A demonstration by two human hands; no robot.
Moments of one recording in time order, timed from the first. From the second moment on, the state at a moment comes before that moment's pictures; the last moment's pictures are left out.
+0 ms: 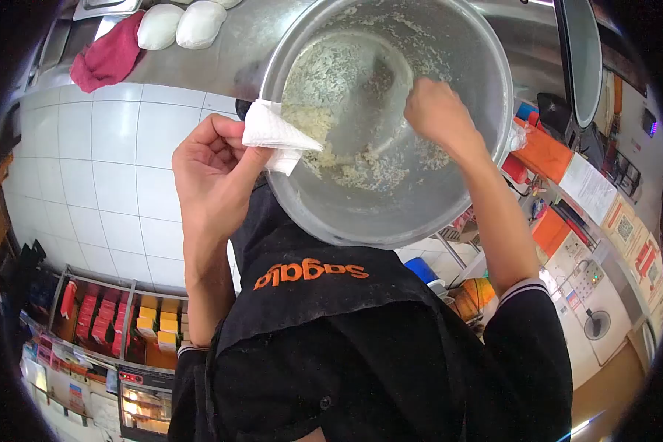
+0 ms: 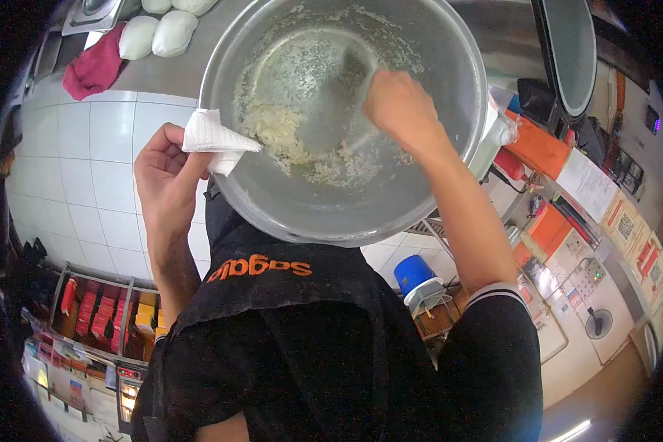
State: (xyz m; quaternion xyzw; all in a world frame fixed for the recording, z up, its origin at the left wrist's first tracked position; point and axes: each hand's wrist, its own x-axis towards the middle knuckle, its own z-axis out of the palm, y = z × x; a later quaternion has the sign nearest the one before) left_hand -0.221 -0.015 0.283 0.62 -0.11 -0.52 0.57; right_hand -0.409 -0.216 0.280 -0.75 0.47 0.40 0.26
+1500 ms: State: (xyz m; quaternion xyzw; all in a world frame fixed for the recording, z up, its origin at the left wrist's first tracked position) left_hand -0.212 -0.011 0.301 0.64 -0.11 -0.53 0.55; right_hand -0.429 -0.196 0.288 -0.82 0.51 0.20 0.18
